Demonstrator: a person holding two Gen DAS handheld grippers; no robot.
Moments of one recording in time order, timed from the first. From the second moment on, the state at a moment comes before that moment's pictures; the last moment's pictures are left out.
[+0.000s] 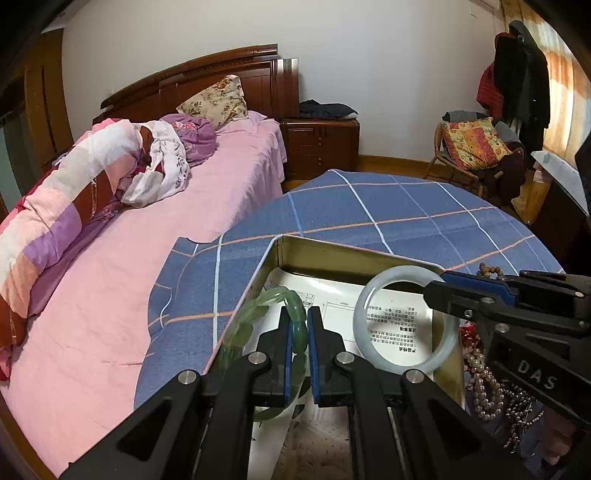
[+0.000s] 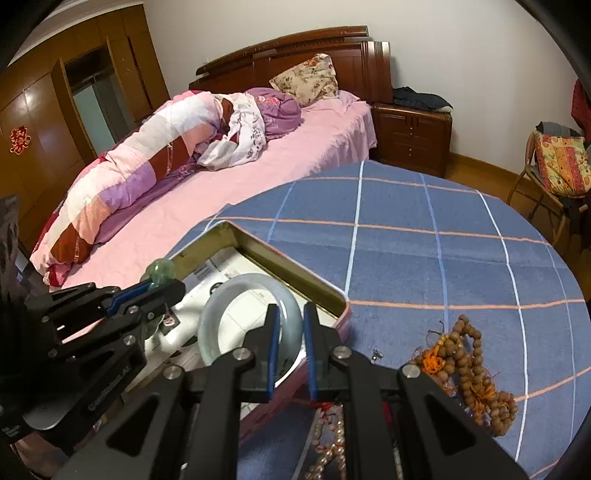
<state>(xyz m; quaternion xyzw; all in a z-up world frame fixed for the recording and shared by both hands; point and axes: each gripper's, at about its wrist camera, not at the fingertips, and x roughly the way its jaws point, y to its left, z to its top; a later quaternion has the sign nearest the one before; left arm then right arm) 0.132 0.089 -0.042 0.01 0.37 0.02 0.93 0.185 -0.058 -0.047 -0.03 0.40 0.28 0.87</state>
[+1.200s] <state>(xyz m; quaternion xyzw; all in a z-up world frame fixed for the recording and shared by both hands) 0.124 0.084 -0.040 0.01 0.37 0.06 0.93 0.176 -0.094 -0.038 -0.02 0.38 0.26 0.89</state>
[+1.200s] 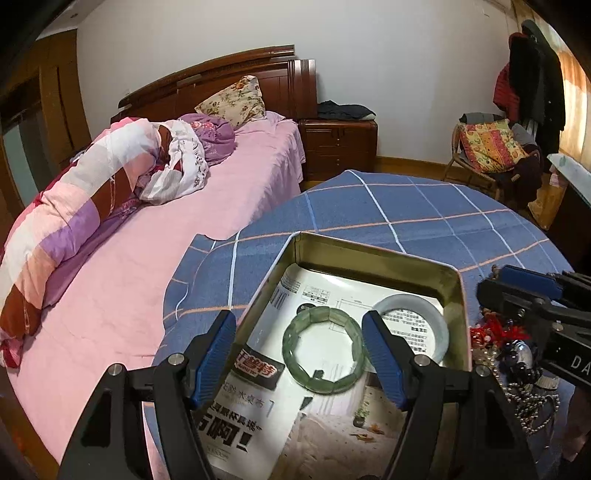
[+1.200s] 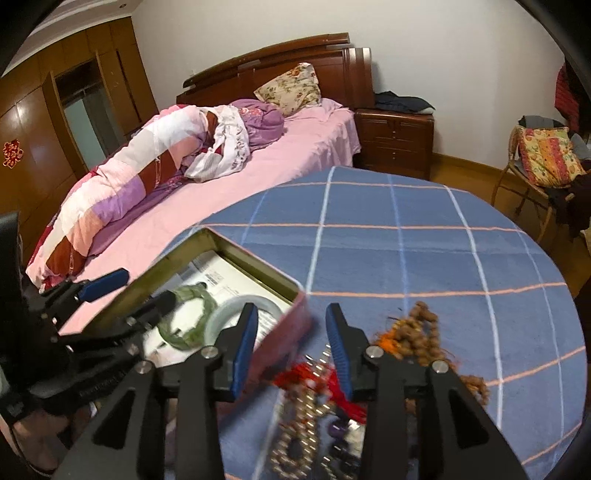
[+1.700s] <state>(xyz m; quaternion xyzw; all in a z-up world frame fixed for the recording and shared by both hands) 0.072 0.049 -0.025 0.00 0.32 0.05 0.95 0.124 -0.182 -0.053 -0.04 0.40 0.18 0.90</state>
